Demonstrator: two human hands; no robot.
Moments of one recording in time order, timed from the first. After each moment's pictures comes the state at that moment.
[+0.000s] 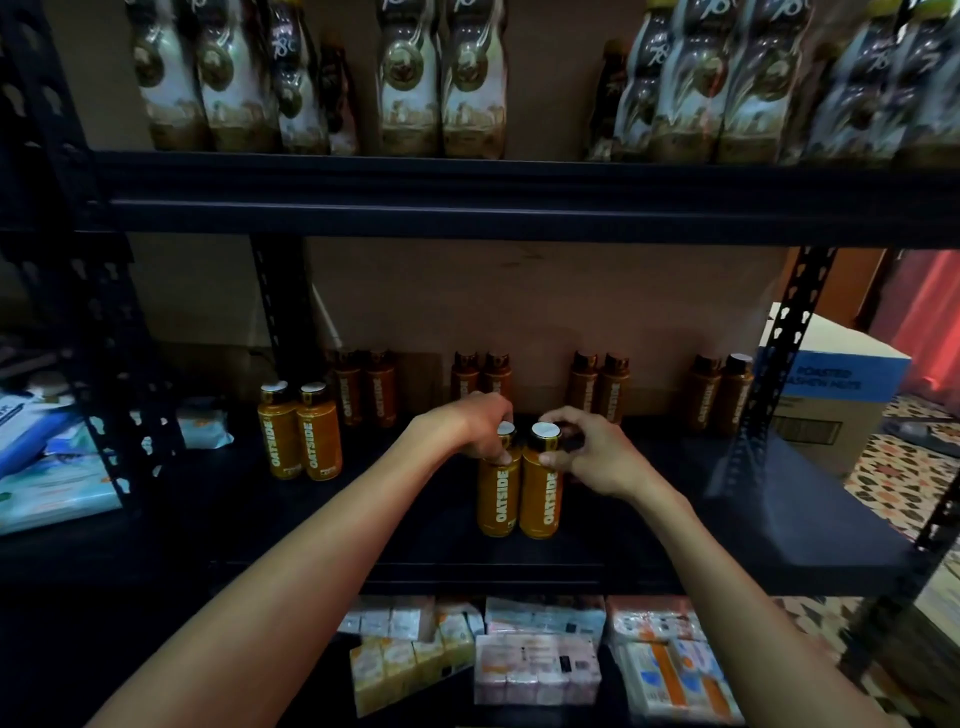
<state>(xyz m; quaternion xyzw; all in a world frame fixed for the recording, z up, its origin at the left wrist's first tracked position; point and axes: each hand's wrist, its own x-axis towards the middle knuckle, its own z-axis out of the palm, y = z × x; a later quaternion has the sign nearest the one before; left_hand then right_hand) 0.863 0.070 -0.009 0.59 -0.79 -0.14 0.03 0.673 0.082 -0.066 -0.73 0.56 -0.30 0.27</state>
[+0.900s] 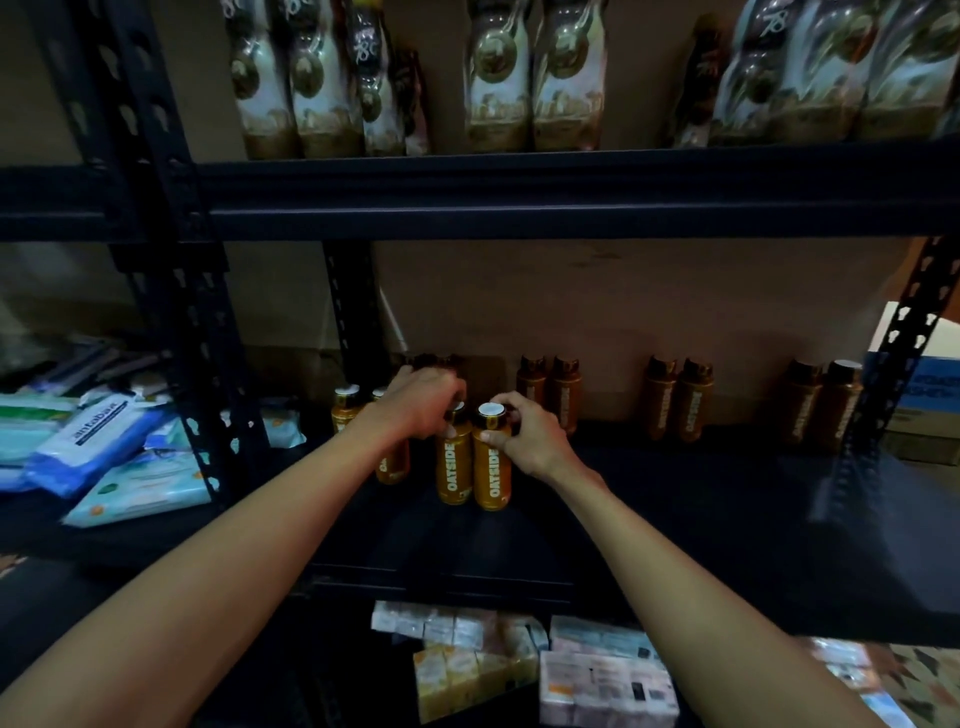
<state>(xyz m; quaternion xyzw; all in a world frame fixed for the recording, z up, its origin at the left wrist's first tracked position) 1.004 0.043 -0.009 0.63 -0.77 0.10 0.00 0.830 0.030 -0.077 -0.73 0.51 -0.36 0.28</state>
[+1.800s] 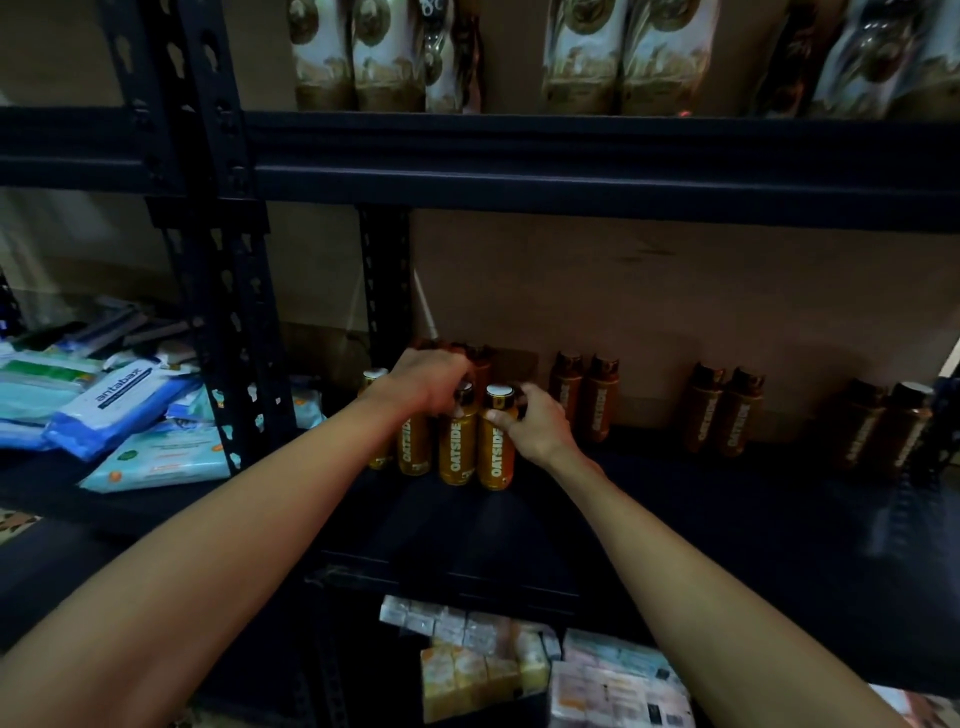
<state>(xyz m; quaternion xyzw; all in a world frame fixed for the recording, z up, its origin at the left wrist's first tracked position) 1.037 0.025 -0.007 0.66 -0.75 0.09 0.00 0.873 -0.002 -0.085 -0.72 0.53 -0.36 0.27</state>
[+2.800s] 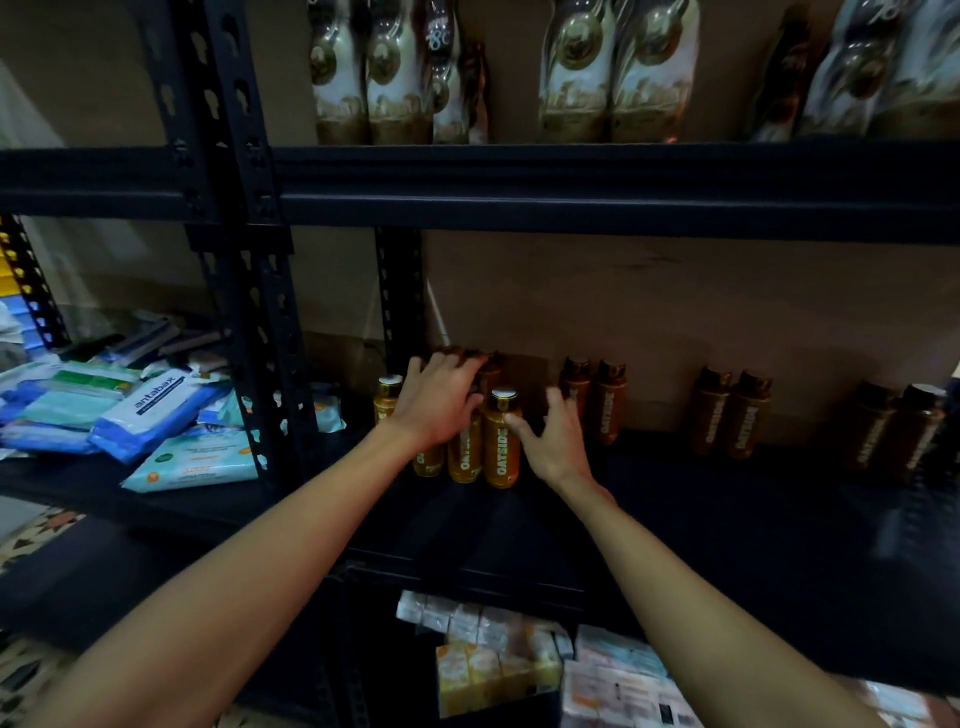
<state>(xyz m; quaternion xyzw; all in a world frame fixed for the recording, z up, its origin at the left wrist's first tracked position) 1.035 0.052 -0.033 0.64 -0.73 0.17 0.17 0.864 0.017 -0.100 -0.68 0.52 -0.44 0.28</state>
